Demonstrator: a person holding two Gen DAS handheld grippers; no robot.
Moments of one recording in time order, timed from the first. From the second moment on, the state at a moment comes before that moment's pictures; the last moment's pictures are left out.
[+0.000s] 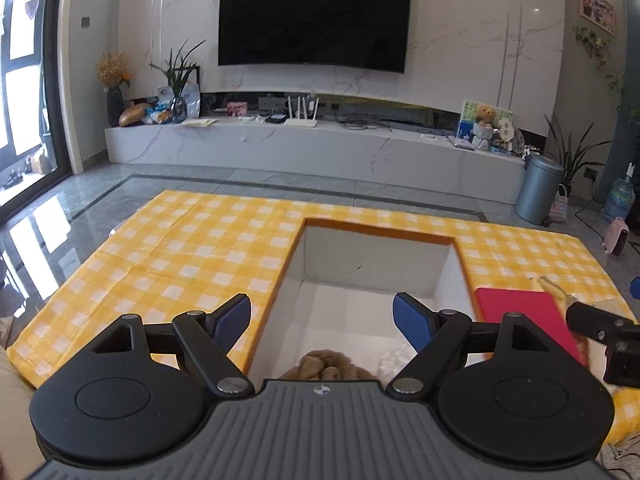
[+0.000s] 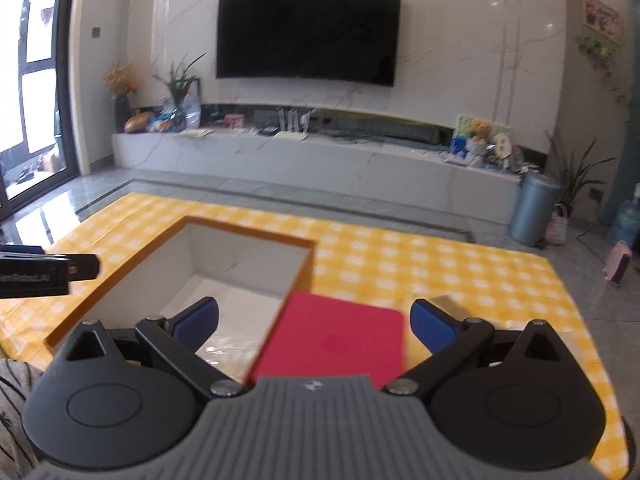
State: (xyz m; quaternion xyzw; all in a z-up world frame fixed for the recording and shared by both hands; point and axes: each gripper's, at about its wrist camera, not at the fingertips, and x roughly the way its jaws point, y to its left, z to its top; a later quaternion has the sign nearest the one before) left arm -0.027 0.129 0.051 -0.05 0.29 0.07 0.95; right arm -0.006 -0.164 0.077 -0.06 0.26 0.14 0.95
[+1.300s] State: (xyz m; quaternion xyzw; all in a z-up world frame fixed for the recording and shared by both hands) left arm 0.037 -0.191 -0.086 0.41 0.33 -0.16 0.83; right arm 0.024 -0.434 -0.015 0.24 0.35 -0.09 0.90
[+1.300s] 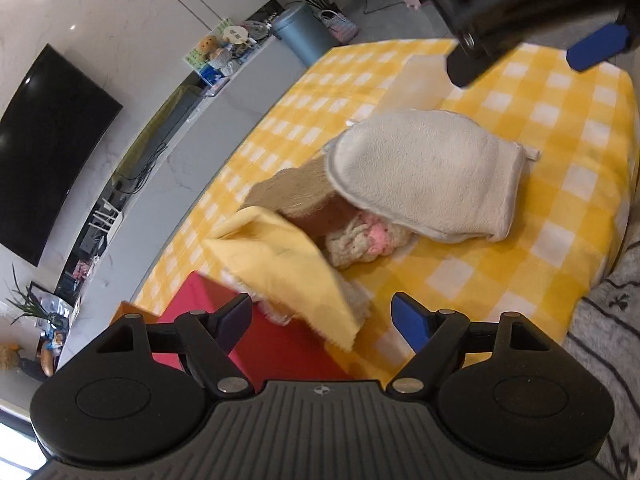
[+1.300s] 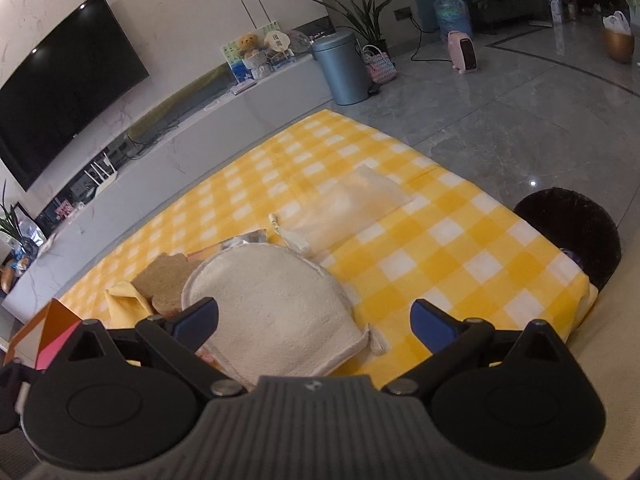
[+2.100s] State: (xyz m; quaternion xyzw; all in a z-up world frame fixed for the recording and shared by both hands) left arm 0.056 -0.184 -0.094 0.42 0.36 -0.11 0.83; right arm 0.024 -0.442 -0.020 0.26 0.36 -0.08 0.89
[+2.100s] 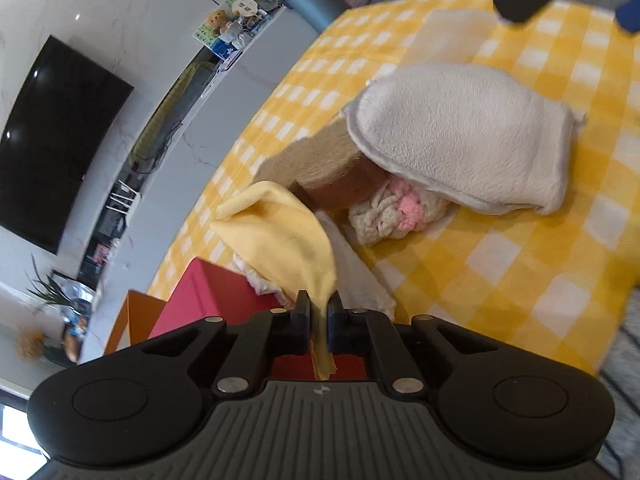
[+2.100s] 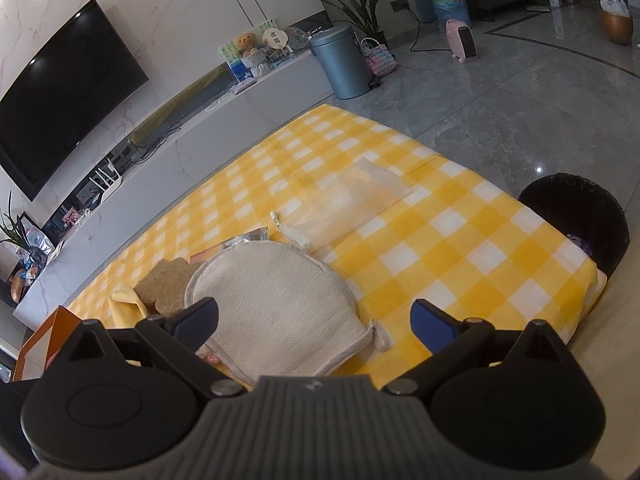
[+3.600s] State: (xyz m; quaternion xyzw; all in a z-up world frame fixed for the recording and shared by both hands) left arm 0.004 -0.155 -0.082 0.31 0.29 -0.23 0.88; right arm 0.031 -0.431 -0.023 0.25 0.37 -0.07 0.89
